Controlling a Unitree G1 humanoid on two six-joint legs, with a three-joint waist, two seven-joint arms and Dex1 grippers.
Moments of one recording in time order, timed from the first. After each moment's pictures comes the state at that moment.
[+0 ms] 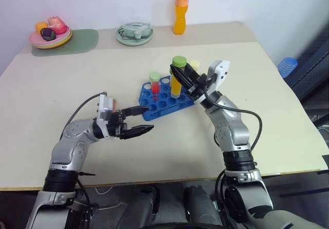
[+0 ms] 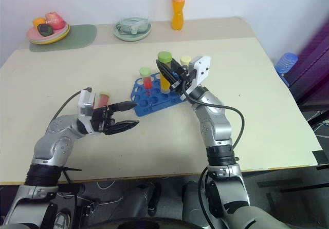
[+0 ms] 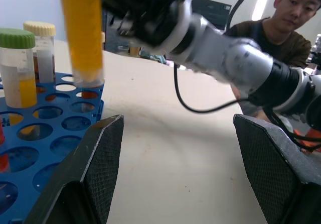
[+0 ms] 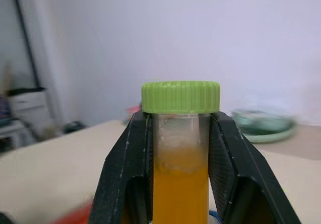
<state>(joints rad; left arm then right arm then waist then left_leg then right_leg) -0.29 0.49 0.04 0.02 -0.62 0.24 -1.28 -0.55 -0.06 -0.05 0.17 0.35 -0.01 0.67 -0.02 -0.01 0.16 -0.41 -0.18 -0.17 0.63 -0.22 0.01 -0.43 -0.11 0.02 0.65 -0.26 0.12</state>
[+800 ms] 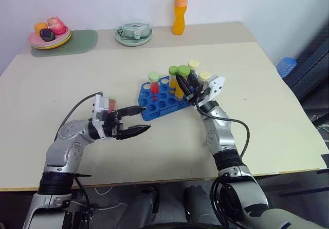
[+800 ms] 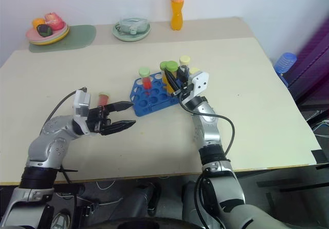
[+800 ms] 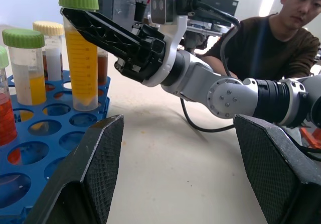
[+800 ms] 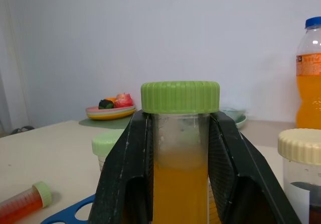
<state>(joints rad) -0.27 0.51 0.07 -0.02 -0.62 0.26 -1.27 -0.57 -0.03 -0.06 0.51 0.30 -0.39 0.64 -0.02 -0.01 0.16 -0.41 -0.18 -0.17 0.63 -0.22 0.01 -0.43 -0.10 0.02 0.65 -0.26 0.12</state>
